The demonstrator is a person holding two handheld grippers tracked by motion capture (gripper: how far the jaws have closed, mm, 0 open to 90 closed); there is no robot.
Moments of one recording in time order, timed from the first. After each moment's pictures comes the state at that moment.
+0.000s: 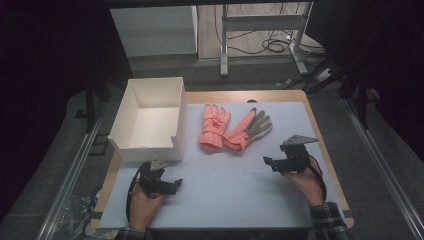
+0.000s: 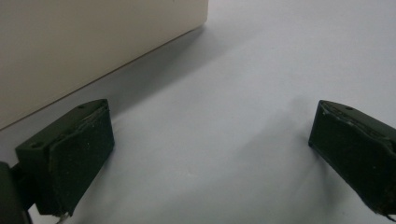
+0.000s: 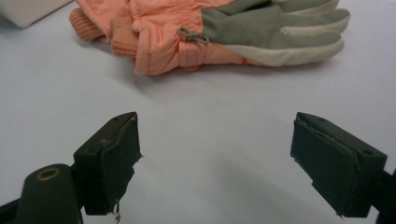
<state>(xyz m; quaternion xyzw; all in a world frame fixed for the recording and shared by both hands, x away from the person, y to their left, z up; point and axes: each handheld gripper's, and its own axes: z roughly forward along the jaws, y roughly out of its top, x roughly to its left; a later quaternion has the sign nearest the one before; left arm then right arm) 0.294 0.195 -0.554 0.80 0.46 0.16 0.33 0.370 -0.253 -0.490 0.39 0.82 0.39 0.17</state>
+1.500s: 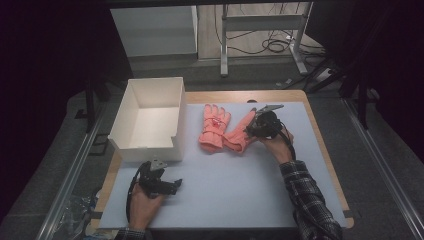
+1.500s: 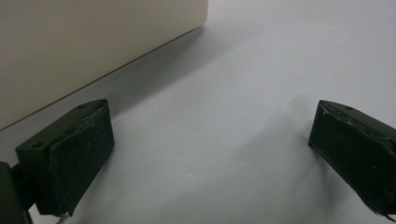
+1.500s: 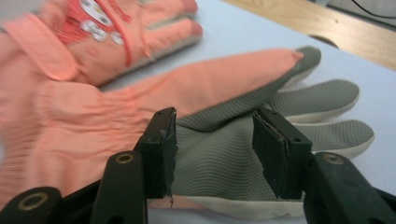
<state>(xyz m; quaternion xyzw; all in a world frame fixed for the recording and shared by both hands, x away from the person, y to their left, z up) 0.294 0.194 -0.554 0.80 0.46 0.16 0.34 0.483 -0.187 -0.492 0.39 0.83 0.34 0.19</state>
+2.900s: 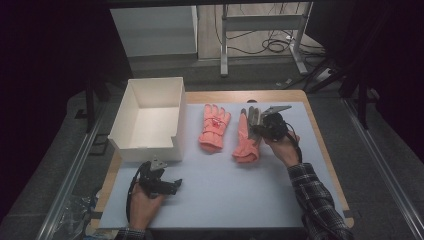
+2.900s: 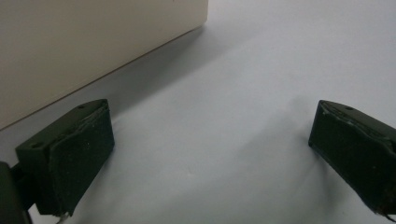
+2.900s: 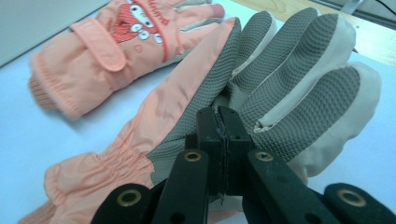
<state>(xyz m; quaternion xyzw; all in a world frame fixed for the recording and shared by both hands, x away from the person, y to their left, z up) 0.294 0.194 -0.554 0.80 0.46 0.16 0.34 0.461 -0.200 -0.472 0.36 0.84 0.37 0.16</state>
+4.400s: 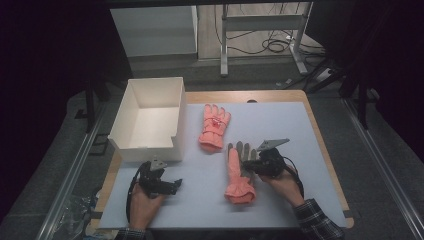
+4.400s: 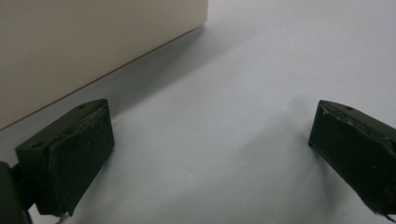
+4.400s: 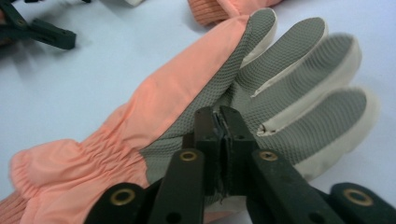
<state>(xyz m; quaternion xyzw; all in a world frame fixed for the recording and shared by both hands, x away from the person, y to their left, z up) 0.294 0.194 -0.554 0.80 0.46 0.17 0.33 0.361 -0.191 -0.503 0.31 0.86 0.40 0.05</state>
